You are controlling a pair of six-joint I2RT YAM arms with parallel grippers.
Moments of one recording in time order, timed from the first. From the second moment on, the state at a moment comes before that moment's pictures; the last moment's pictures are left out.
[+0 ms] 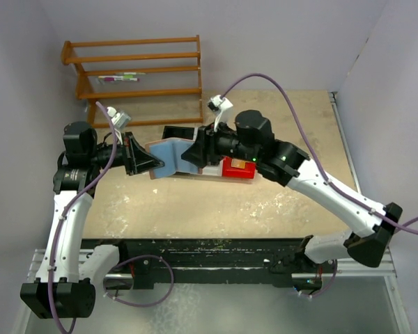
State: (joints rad) left arm 0.03 0.94 1.03 -0.49 1.21 -0.23; right arm 0.91 1.38 1.47 -0.41 -0.14 0.43
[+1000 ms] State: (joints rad) left arm 0.03 0.94 1.08 -0.24 1.43 -0.59; right arm 0.70 1.15 1.10 0.08 -0.72 0.59
